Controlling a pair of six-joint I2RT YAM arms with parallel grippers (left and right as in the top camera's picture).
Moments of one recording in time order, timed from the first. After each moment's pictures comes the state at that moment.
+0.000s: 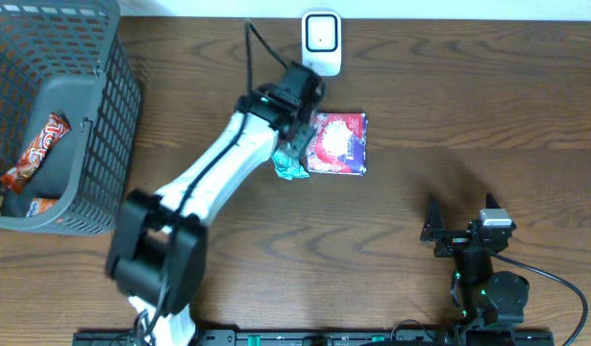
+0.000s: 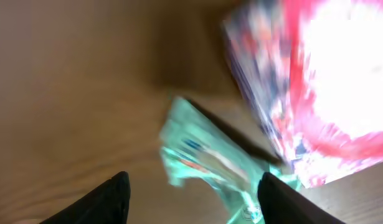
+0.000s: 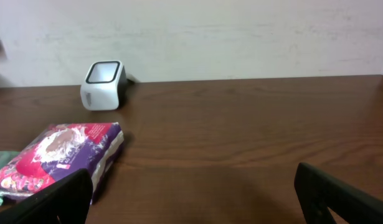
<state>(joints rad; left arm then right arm) -0.51 1.87 1.53 -0.78 -0.14 0.09 -0.01 0.01 0.01 -0.07 -0.06 0.06</state>
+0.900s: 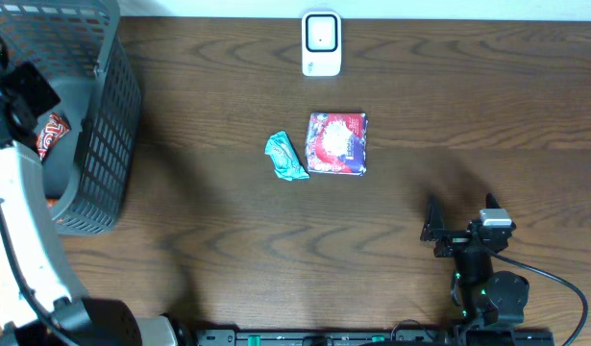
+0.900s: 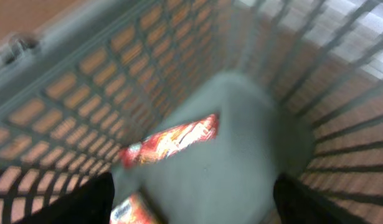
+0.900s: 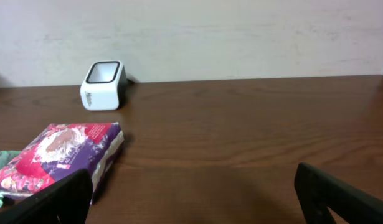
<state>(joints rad) 0.47 1.56 1.61 -0.84 -0.22 -0.14 -0.01 0.01 0.01 -0.07 -0.06 0.06</state>
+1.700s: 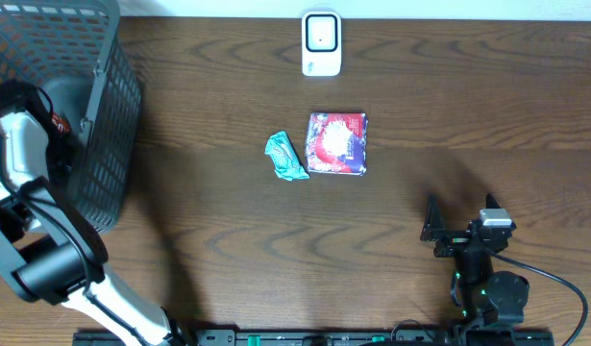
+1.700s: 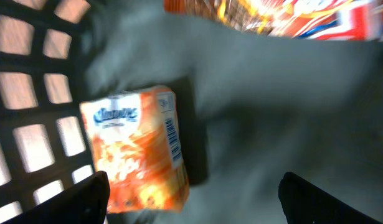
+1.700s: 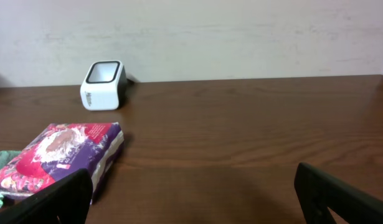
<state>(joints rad) 0.54 2.00 1.53 -1.03 -0.36 -0.69 -0.01 0.01 0.01 -0.07 -0.06 0.06</state>
